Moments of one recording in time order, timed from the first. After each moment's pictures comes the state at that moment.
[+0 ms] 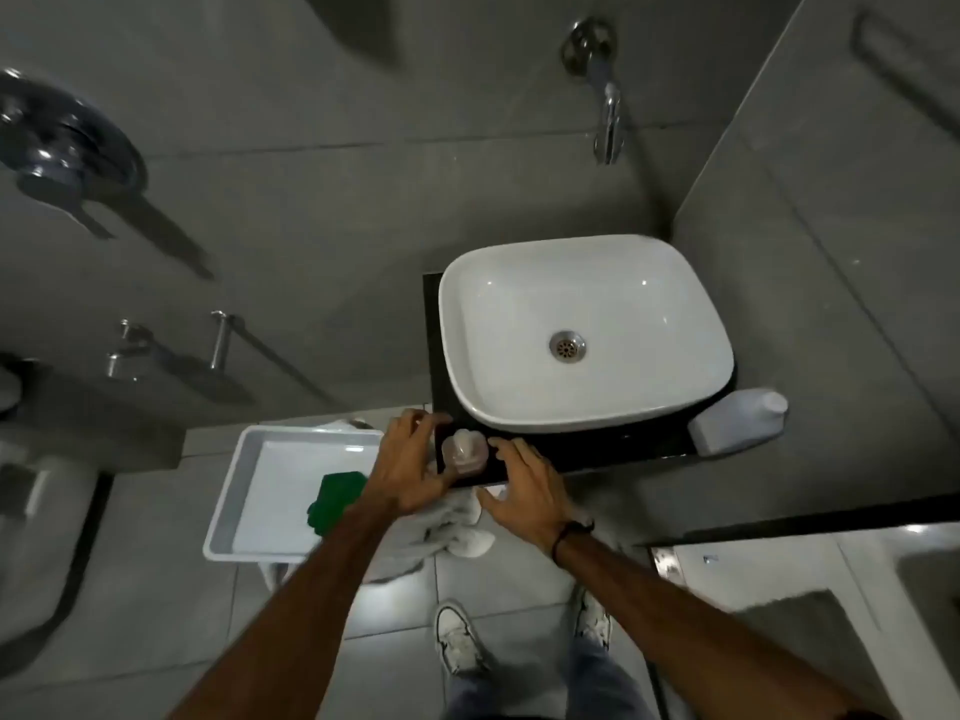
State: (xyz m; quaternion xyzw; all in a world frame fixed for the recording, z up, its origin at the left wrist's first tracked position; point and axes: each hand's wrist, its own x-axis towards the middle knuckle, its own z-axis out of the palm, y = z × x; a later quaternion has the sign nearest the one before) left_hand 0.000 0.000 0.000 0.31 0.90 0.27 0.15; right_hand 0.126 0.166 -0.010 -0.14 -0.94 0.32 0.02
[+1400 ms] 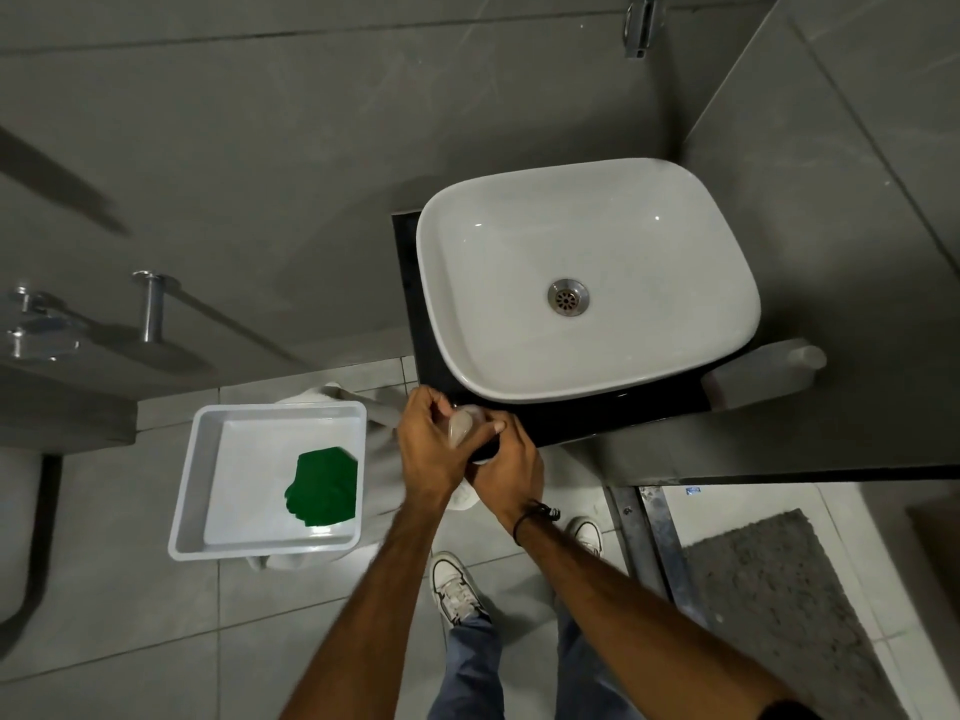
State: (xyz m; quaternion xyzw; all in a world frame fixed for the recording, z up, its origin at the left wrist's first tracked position) left_hand 0.015 0.051 -0.036 0.08 0.81 0.56 0.13; right_hand 0.094 0.130 -0.075 -0.33 -0.85 0.39 0.13
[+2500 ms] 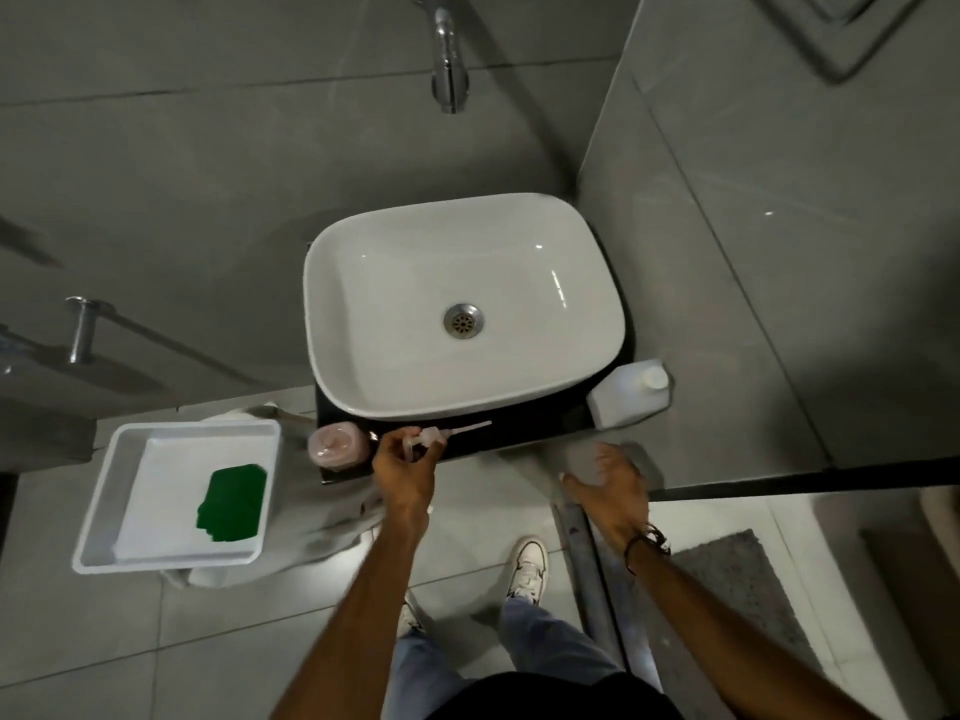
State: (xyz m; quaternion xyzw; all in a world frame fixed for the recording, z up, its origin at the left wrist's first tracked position) left_hand 0.107 0.180 -0.040 -0.19 0.70 0.67 0.16; right_hand 0.270 0.381 -0.051 -0.51 -0.76 0.41 0.02
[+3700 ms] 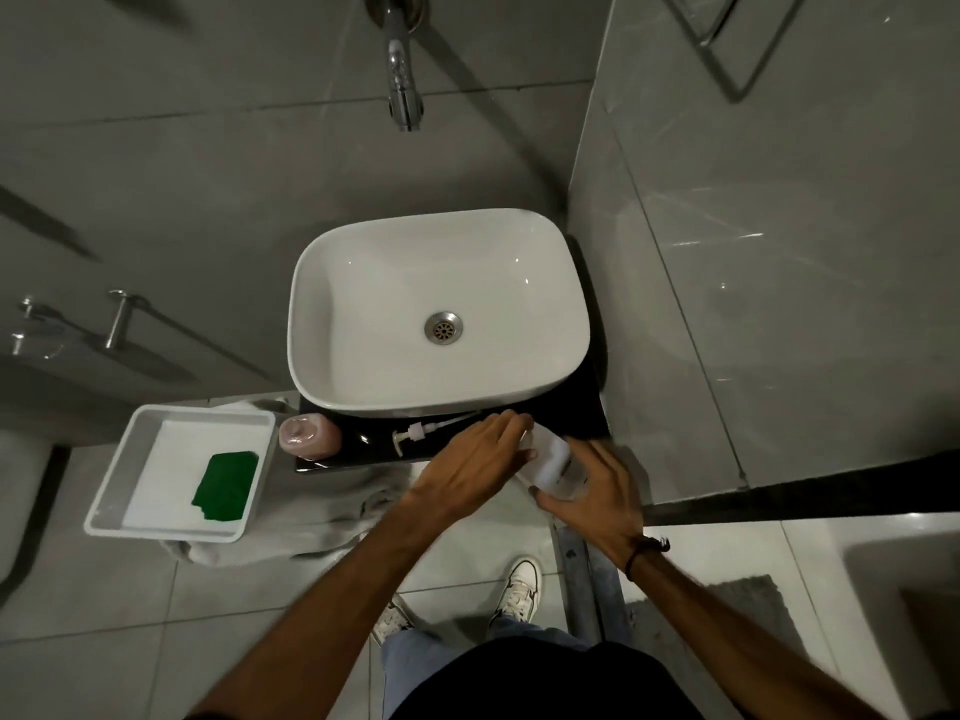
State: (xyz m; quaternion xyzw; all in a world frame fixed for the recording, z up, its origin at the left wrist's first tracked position) left_hand 0.156 0.279 0.026 0.52 0.83 0.20 0.04; right_hand 0.296 0.438 -0.024 -0.22 -0.88 0.41 0.10
